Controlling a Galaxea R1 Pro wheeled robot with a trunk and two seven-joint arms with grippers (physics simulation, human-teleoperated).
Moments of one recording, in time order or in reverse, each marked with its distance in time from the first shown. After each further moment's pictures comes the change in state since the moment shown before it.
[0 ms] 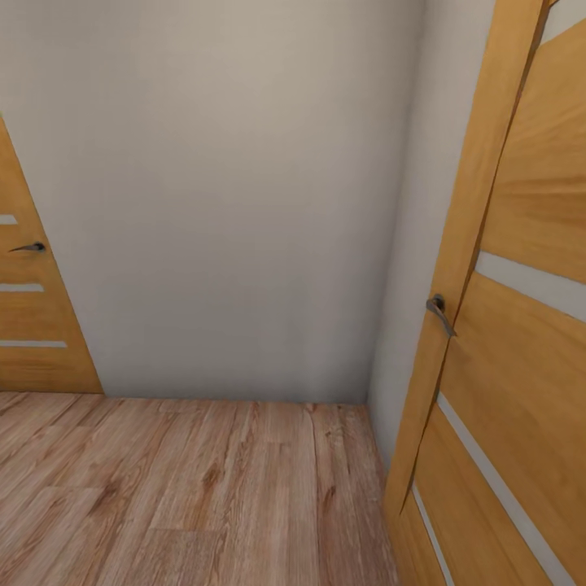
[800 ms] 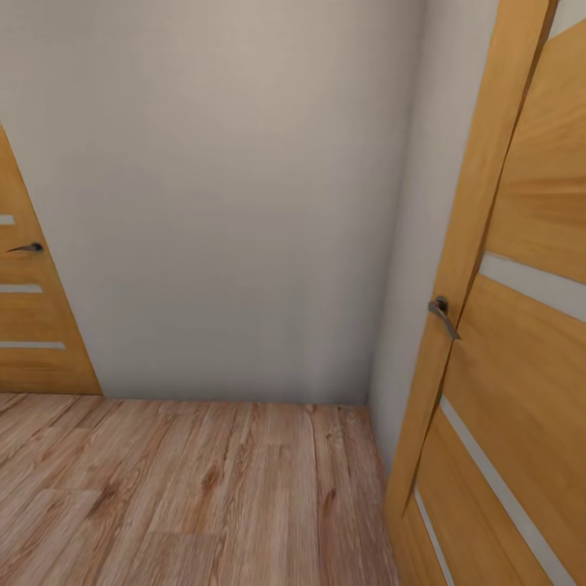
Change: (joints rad) left arm 0.000 0.000 -0.001 0.000 0.000 0.000 0.000; right arm 0.000 0.000 0.000 0.000 -0.001 0.001 -0.001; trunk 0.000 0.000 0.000
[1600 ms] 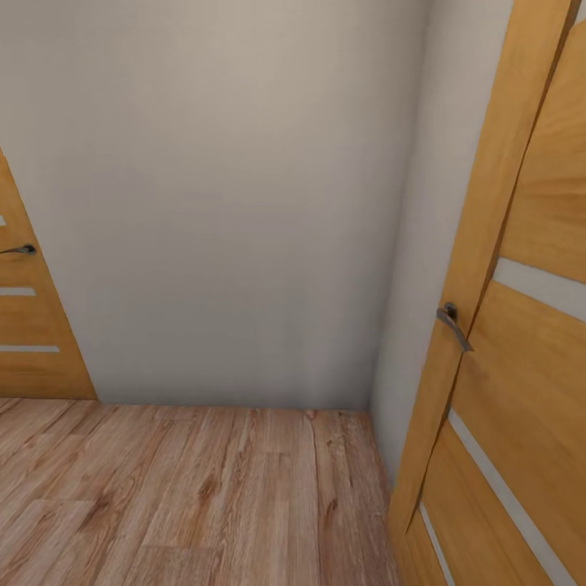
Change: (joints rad) left arm 0.000 0.000 0.000 0.000 0.000 0.000 0.000; right arm 0.000 0.000 0.000 0.000 0.000 0.000 -0.001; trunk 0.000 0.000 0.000
